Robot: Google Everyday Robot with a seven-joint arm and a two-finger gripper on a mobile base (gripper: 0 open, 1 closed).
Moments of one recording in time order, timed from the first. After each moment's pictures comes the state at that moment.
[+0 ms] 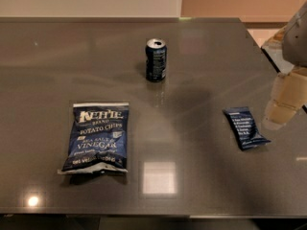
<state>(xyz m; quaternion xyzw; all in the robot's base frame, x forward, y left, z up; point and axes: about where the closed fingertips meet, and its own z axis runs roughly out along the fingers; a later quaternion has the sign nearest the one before) 0.438 -0.217 0.976 -0.60 0.78 -0.03 0.16</state>
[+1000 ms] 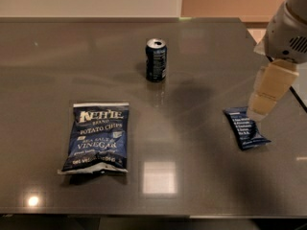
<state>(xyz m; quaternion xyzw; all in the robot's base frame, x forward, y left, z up) 0.459 -0.212 0.963 -0.57 0.82 -0.01 0.12</state>
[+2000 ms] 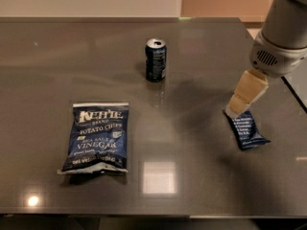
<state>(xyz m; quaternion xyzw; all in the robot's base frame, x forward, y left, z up) 0.480 -0.237 0.917 -0.34 0.94 -0.06 0.06</state>
